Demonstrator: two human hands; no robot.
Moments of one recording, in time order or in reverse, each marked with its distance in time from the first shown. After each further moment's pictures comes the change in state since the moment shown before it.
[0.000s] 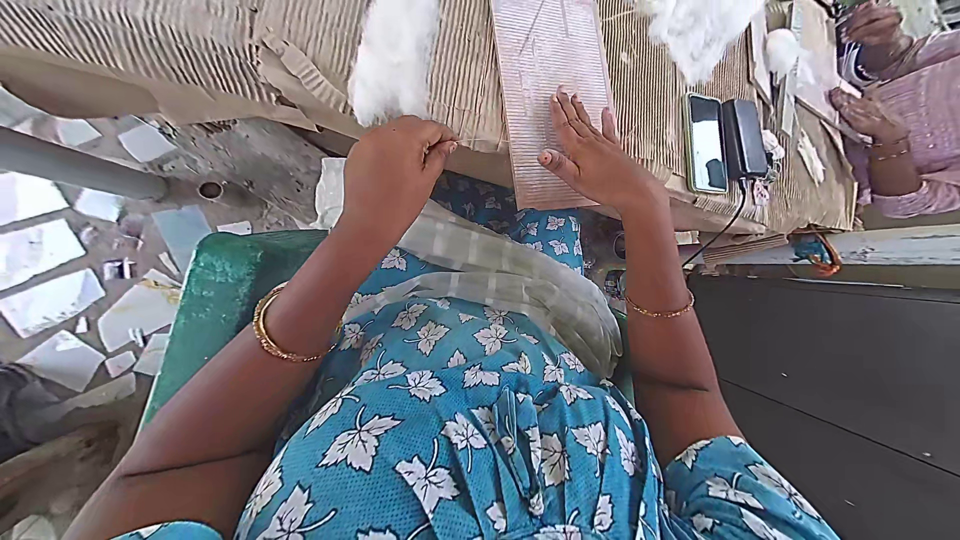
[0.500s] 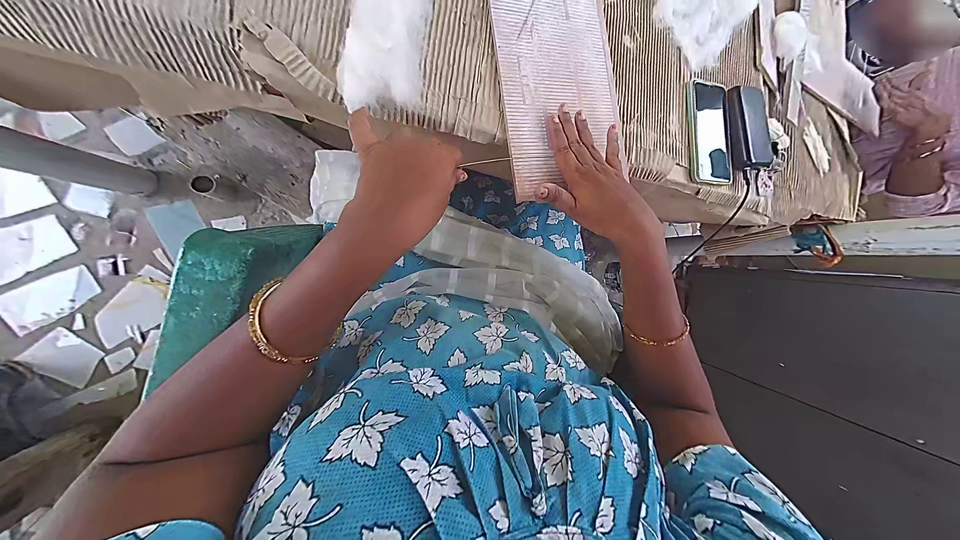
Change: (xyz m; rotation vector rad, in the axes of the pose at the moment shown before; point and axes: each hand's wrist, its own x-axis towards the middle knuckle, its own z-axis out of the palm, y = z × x) left_hand 0.003 0.031 -0.006 0.400 -0.400 -0.032; right_hand -0.035 -0.011 0.027 -0.082 0.074 0.003
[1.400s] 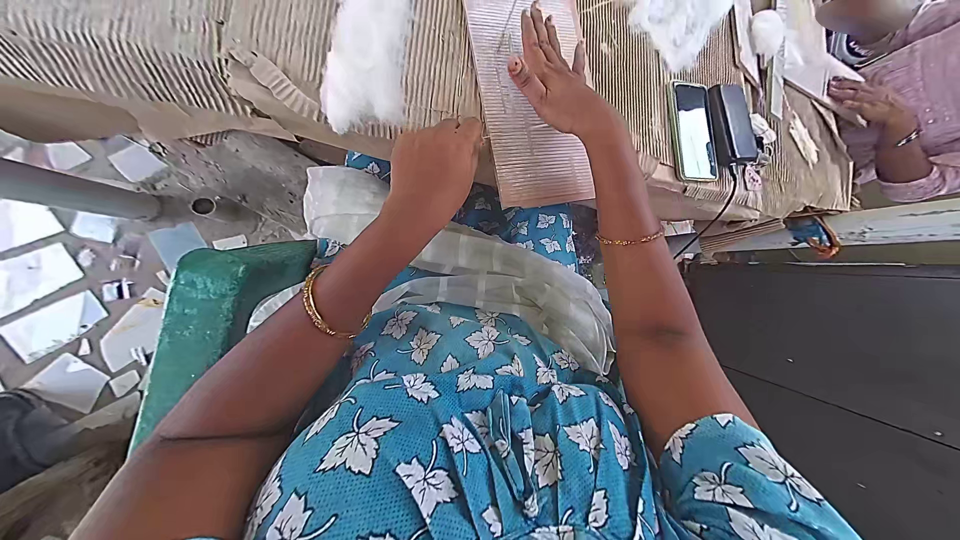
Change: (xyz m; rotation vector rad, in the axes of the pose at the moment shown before) left_hand 0.042 0.024 0.021 -0.118 0.248 0.051; right_hand 0.112 0.023 -0.038 0.220 0.032 0.091
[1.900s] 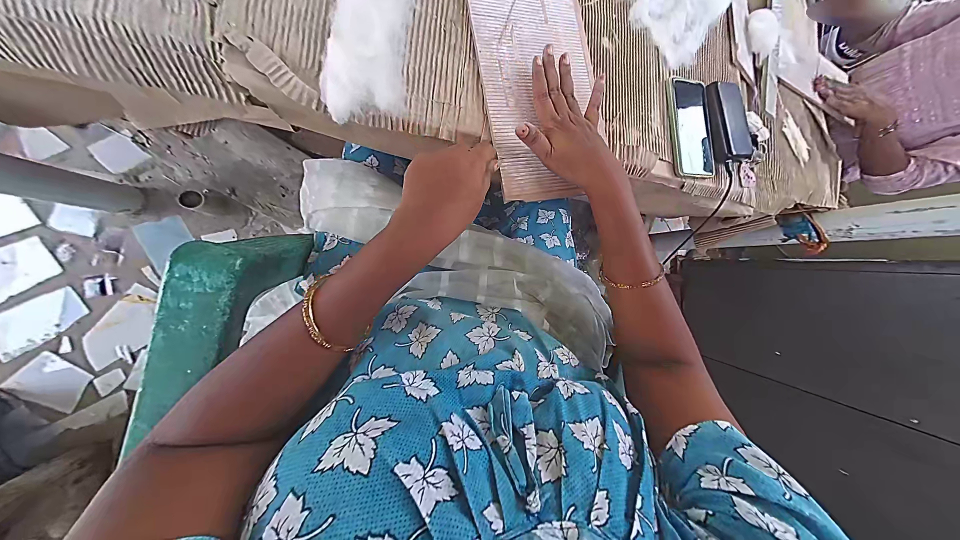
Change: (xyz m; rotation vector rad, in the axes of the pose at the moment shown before) left_hand -0.018 0.011 -0.002 -0.066 -0.186 0.003; right_hand -0.054 0.007 0.036 -0.205 0.100 -0.059
